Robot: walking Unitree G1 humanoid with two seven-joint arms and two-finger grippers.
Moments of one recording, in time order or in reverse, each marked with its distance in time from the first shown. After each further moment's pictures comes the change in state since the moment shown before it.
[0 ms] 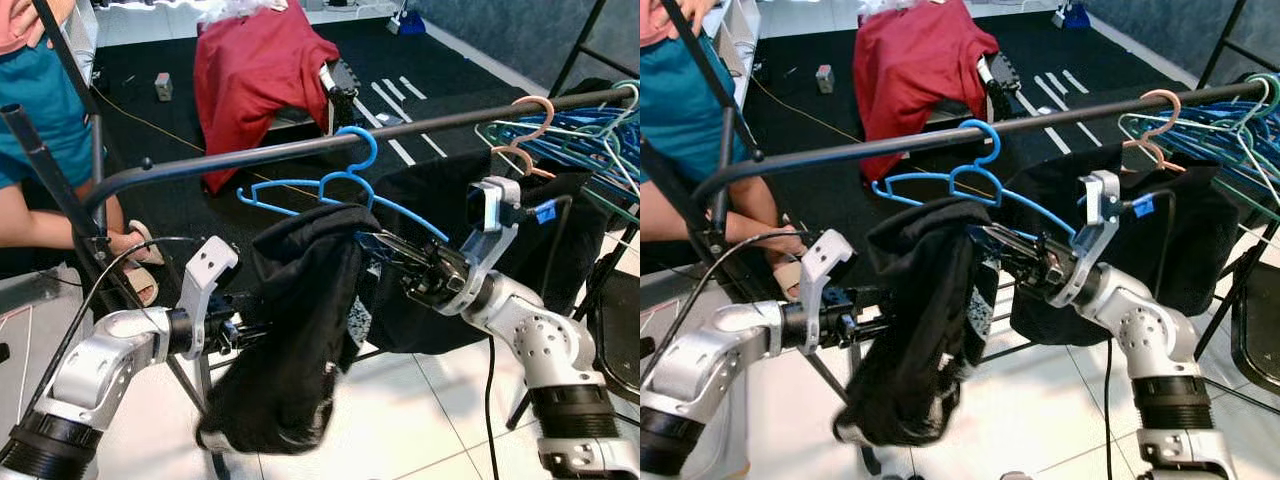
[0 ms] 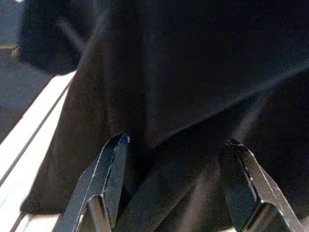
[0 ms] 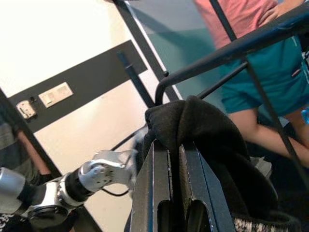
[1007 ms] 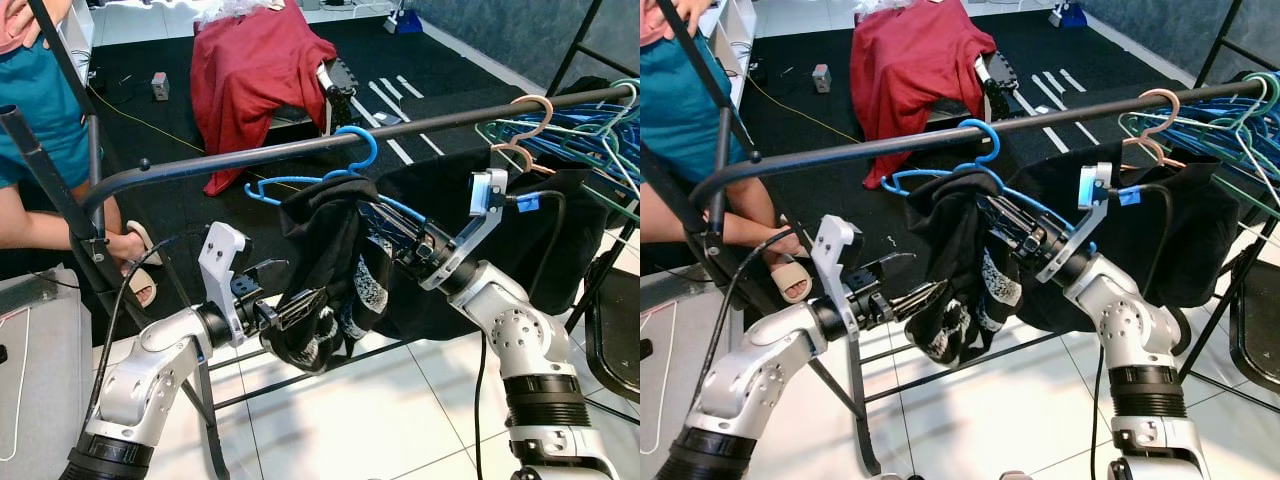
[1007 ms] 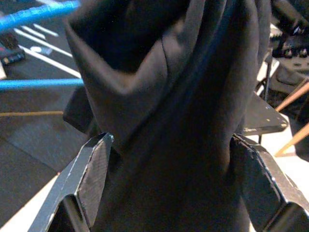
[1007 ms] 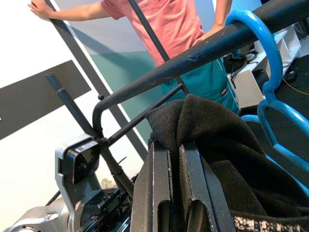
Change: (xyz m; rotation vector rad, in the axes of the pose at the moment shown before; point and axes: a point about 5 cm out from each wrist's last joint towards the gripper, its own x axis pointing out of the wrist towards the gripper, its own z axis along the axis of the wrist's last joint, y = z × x) left arm 0.028 -0.007 0.013 0.019 -0.361 0.236; right arm 0.011 -0.019 0.002 -0.087 -0.096 -0.242
